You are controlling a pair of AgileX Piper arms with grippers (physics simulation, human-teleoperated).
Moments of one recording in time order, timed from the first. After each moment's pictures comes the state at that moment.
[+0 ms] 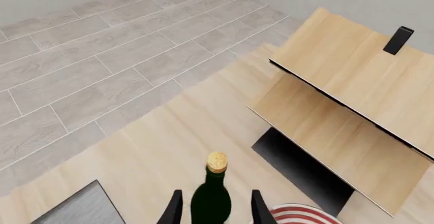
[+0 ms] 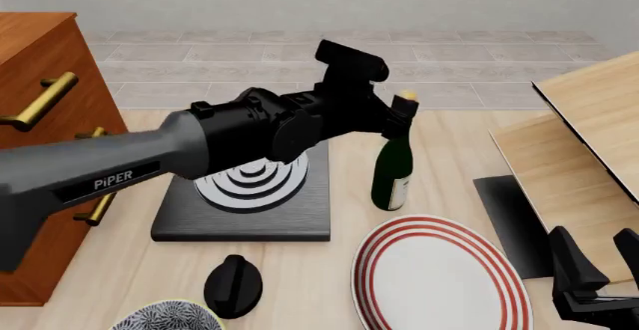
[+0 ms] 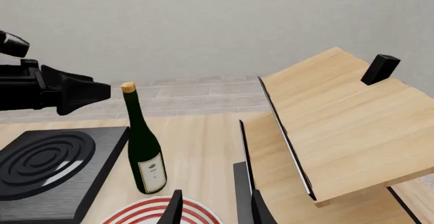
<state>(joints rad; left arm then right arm) -0.79 1.82 -1.44 0.02 -0.07 0.00 0.14 0.00 -0.10 0.06</state>
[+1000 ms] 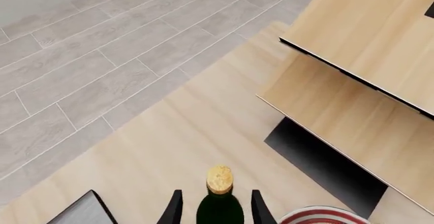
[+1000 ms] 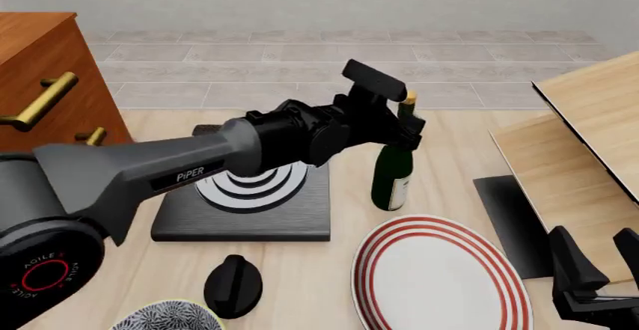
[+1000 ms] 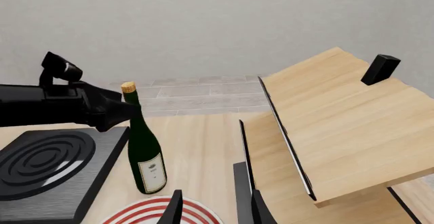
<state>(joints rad) -0.79 2.02 -1.59 0.04 0.01 0.00 0.14 0.00 -0.10 0.05</state>
